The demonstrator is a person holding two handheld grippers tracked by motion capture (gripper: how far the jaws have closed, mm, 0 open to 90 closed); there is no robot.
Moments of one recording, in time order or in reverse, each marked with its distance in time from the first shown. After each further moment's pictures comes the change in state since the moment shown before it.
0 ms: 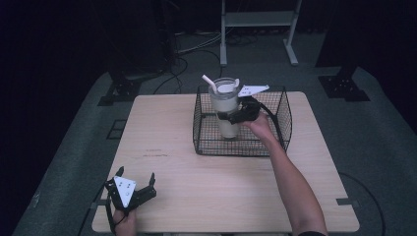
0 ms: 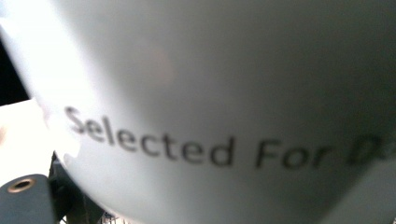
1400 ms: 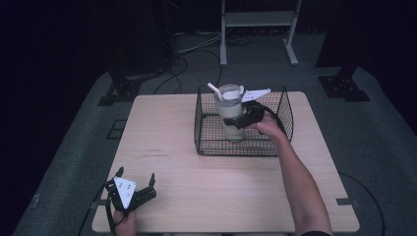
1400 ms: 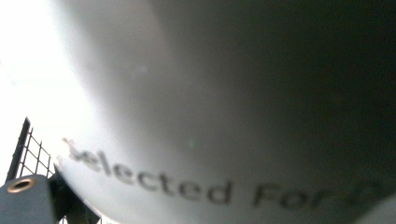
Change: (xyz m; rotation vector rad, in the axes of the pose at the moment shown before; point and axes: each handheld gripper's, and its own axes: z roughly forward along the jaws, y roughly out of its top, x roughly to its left) left arm -0.001 0.000 -0.002 -0.003 0.000 0.022; right arm -0.015 -0.024 -0.004 0.091 0.023 -0.035
